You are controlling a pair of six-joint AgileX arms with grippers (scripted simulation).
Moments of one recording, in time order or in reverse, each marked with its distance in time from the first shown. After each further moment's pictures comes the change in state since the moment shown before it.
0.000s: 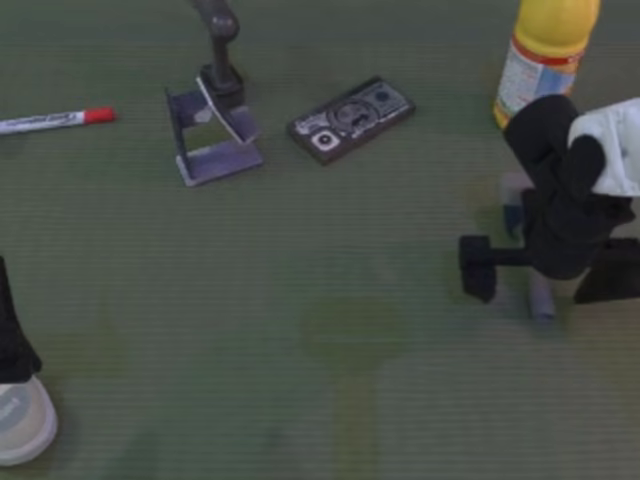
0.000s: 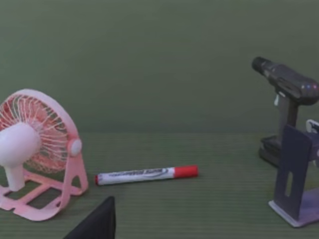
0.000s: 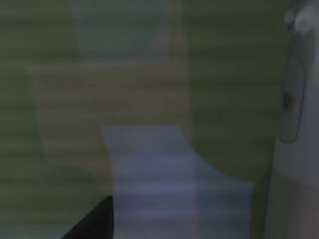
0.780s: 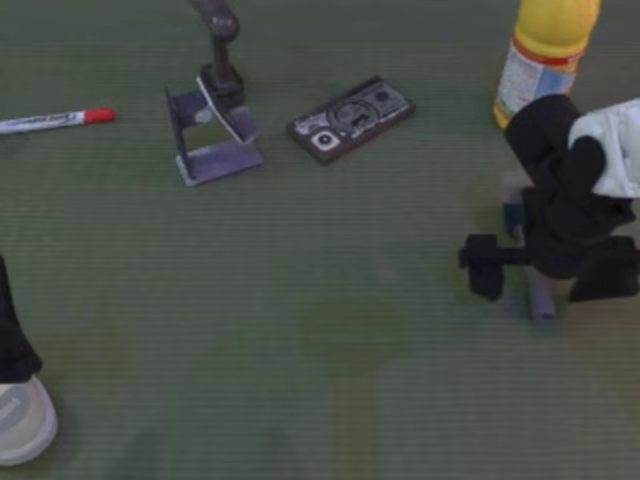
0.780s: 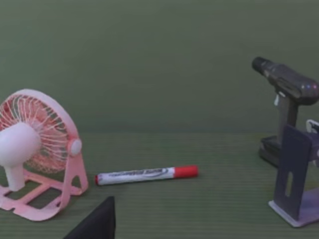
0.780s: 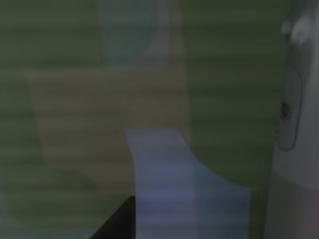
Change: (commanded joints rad) left arm 0.000 0.000 0.000 0.000 0.000 0.000; right arm 0.000 0.008 -0.006 0.013 0.000 0.000
